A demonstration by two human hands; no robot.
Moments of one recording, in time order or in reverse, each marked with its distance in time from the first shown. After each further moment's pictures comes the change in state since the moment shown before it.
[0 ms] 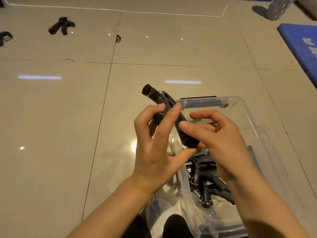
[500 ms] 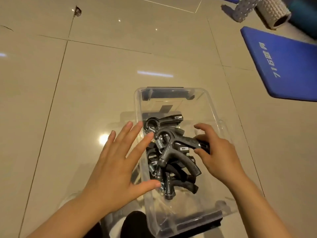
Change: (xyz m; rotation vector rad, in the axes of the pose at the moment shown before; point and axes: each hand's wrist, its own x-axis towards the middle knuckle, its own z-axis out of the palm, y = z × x) left_hand -0.064 -0.018 0.009 0.262 -0.670 -0.085; right_hand 0.014 0.078 -0.117 -1.135 0.025 -0.140
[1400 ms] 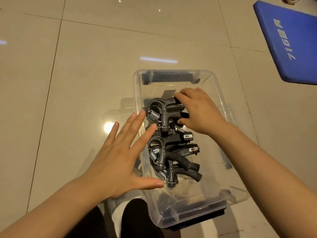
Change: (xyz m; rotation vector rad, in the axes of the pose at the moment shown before) left_hand 0.003 -0.002 0.007 0.000 -0.324 -0.018; right_hand 0.092 0.001 0.025 -0.453 -0.054 -0.425
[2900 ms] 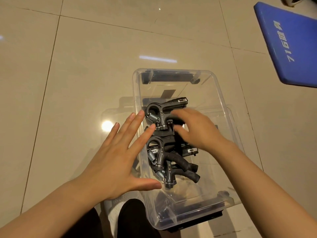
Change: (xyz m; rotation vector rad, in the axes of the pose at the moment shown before) left_hand -0.001 0.001 0.000 -0.031 0.005 -0.015; right_hand -0.027 -0.012 0.021 0.253 -0.095 0.085
